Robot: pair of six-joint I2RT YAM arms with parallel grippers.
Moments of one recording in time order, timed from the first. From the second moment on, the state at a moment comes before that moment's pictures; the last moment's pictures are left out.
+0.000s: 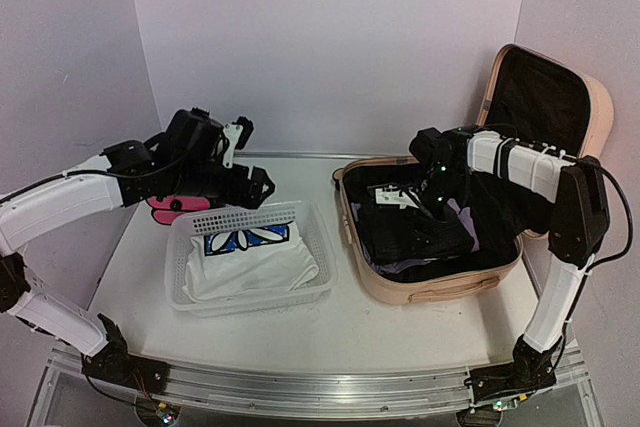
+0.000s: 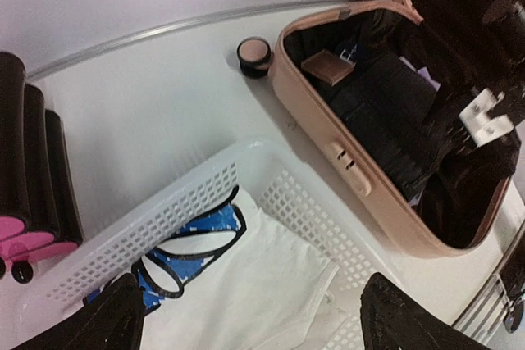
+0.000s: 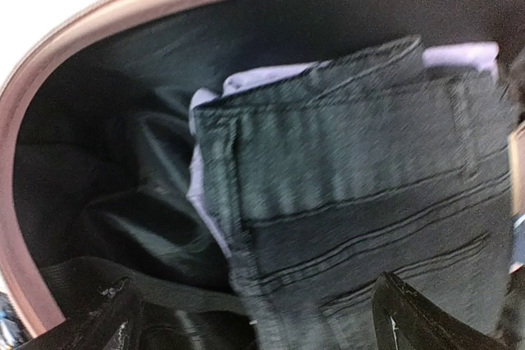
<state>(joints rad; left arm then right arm) -0.83 1.33 1.21 -0.52 -0.13 -0.32 0.49 1.83 1.50 -1.08 -0.27 -1.01</state>
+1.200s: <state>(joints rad) -0.72 1.43 1.45 -0.71 -0.17 -0.26 0.57 1.92 1.32 -0.69 -0.17 -1.14</state>
